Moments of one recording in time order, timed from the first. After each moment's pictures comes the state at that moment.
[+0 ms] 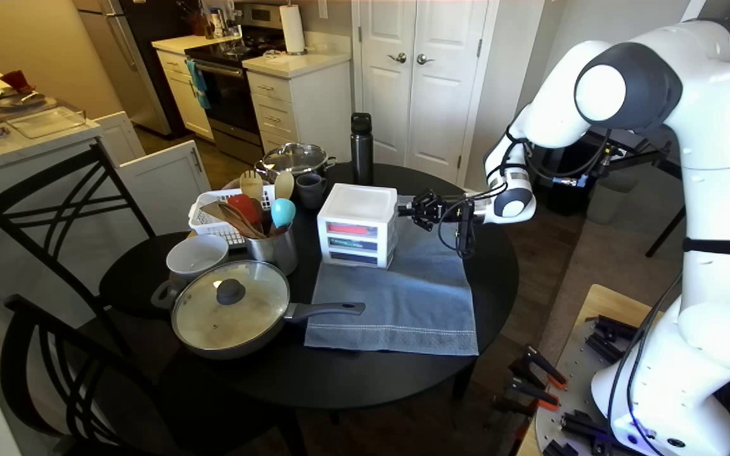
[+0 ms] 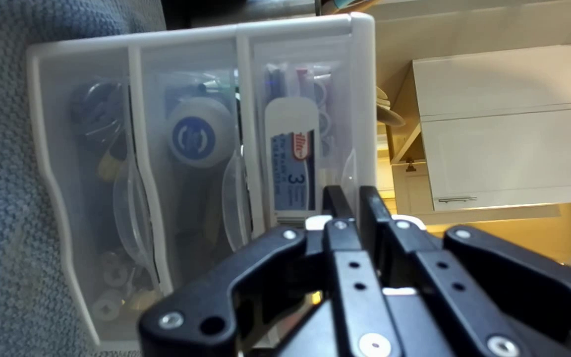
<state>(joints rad) -0.23 0.55 -0.26 -2.23 2.01 1.68 -1.04</state>
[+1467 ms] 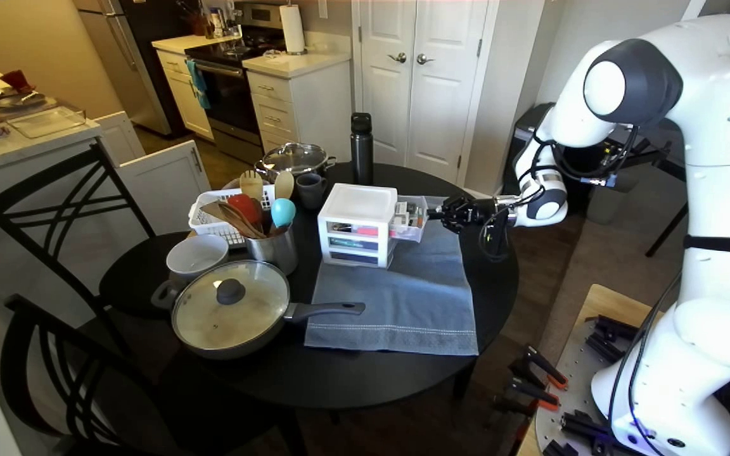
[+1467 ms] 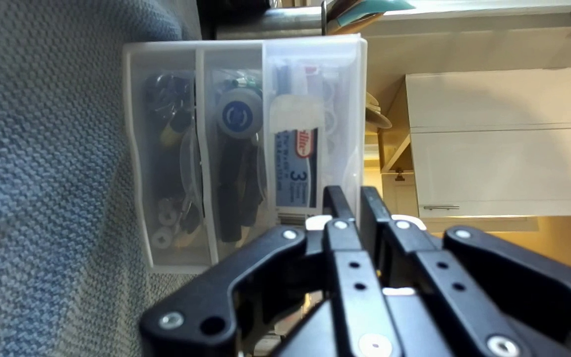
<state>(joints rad) -0.29 0.53 -0.38 -2.32 1.86 1.54 -1.14</state>
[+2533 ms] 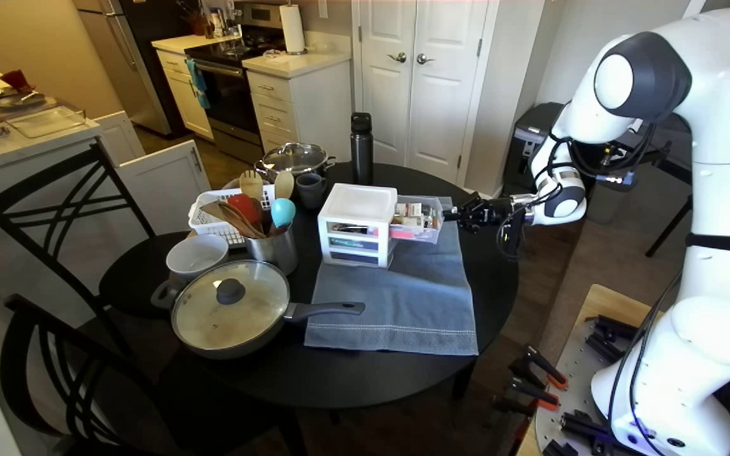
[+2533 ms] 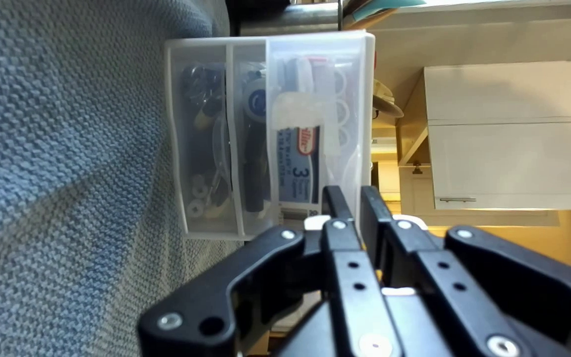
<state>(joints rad) -0.31 0.50 -0.44 -2.37 1.78 1.54 -1.14</state>
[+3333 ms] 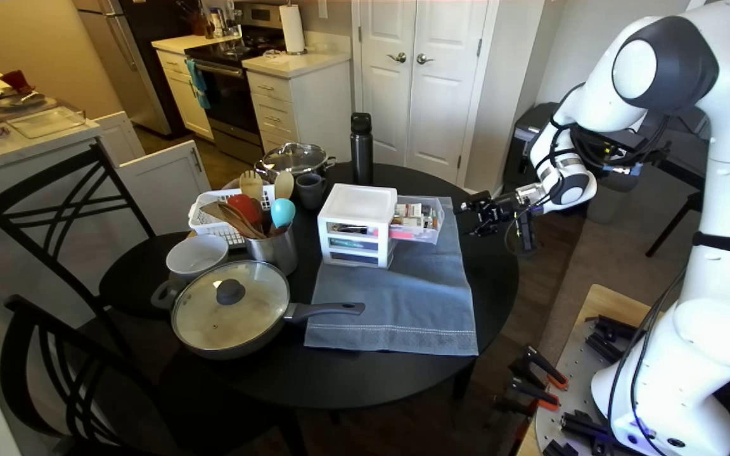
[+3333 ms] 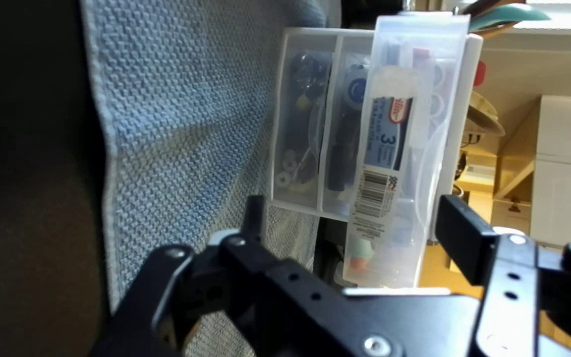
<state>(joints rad) -0.28 0.42 -0.47 -2.37 1.62 1.82 -1.14</state>
